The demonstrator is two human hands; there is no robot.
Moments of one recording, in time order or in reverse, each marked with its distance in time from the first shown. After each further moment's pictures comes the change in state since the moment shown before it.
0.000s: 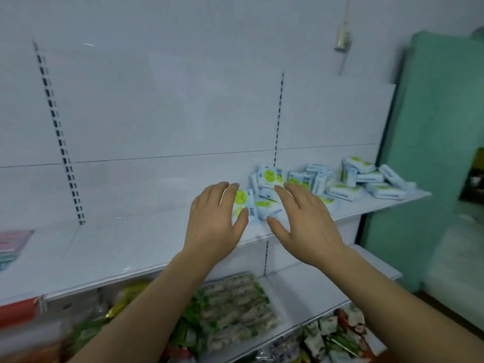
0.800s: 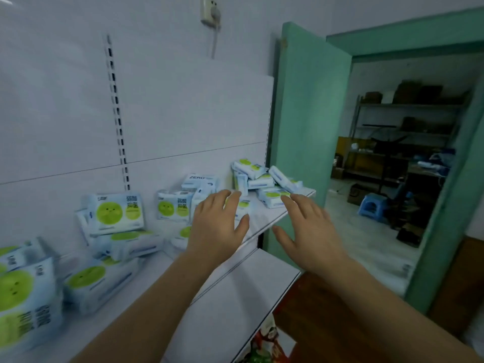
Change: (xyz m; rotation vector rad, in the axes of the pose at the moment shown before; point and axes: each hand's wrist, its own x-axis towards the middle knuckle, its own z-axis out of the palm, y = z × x) left_hand 0.183 0.177 0.331 -0.342 -0.093 0.283; right_hand 0.012 0.336 0.019 -0.351 -0.028 0.415
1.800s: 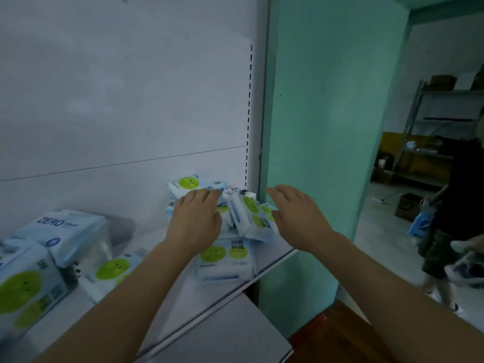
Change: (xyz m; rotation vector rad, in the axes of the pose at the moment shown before) left_hand 0.238 -0.025 0.309 0.271 -0.242 -0.227; right_hand 0.295 0.295 0.224 0.118 -0.181 -0.254
